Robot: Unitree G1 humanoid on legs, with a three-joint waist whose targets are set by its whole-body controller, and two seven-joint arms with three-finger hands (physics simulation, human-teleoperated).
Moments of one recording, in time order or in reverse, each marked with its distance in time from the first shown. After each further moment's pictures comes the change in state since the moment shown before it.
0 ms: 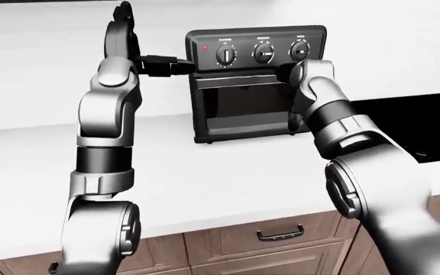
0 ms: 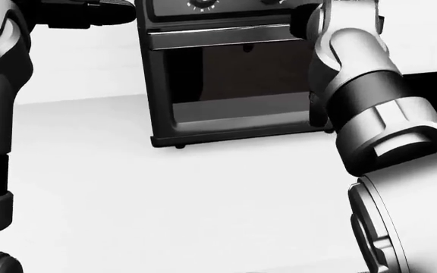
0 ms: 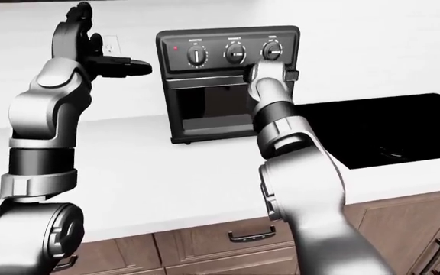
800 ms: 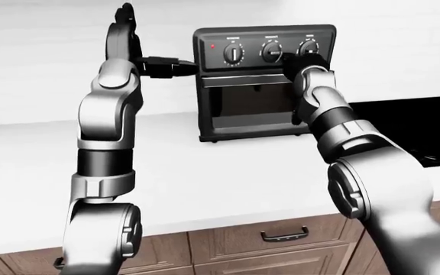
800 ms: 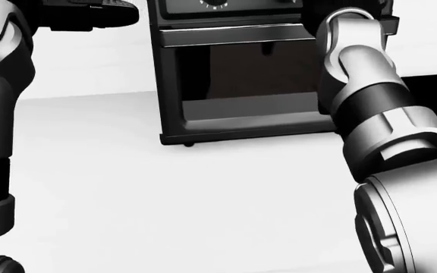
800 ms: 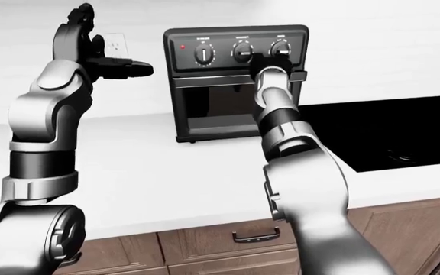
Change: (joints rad) left arm 0.016 -0.009 0.001 -0.043 -0.013 0.030 0.005; right arm 0.023 -0.013 -0.058 0.081 -0.049 -0.047 -0.380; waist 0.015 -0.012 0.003
